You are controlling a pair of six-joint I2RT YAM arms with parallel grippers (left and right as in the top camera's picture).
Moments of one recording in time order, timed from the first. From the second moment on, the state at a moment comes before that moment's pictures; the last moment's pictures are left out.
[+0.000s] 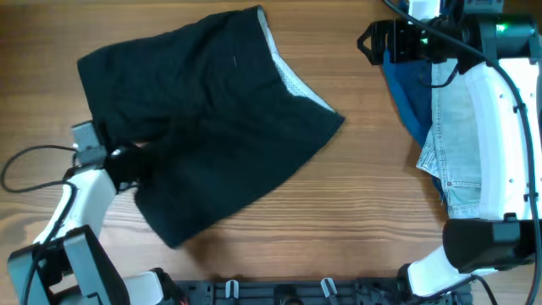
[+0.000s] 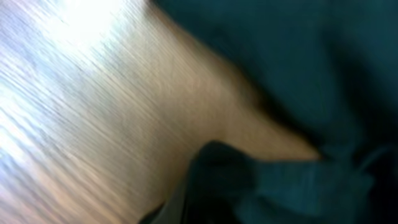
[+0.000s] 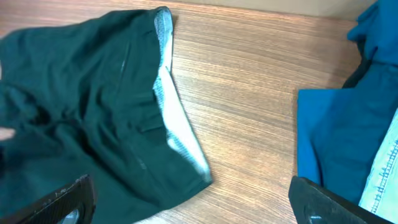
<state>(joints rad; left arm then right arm) 0.36 1.49 0.69 -0.30 0.10 -0.55 0.05 1.76 1.97 -1.15 -0.31 -0.10</state>
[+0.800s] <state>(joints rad) 0.38 0.99 0.90 -0.88 0.25 -0.50 0.05 1.84 1.97 -1.38 -0.31 -0.08</state>
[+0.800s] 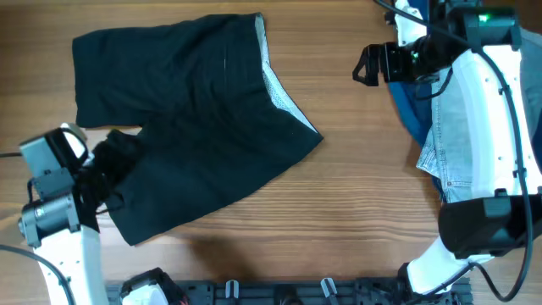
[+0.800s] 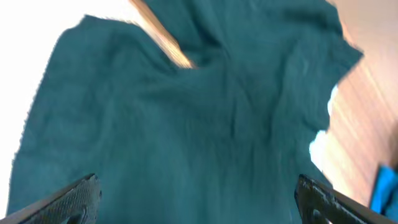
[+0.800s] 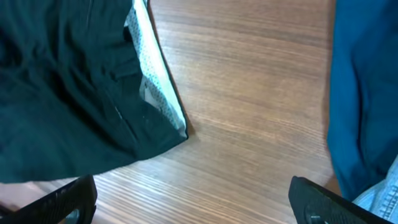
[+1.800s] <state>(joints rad) -0.34 1.32 0.90 -0.87 -0.01 -0.74 0.31 2.26 1.90 -0.69 -0.56 -0.27</state>
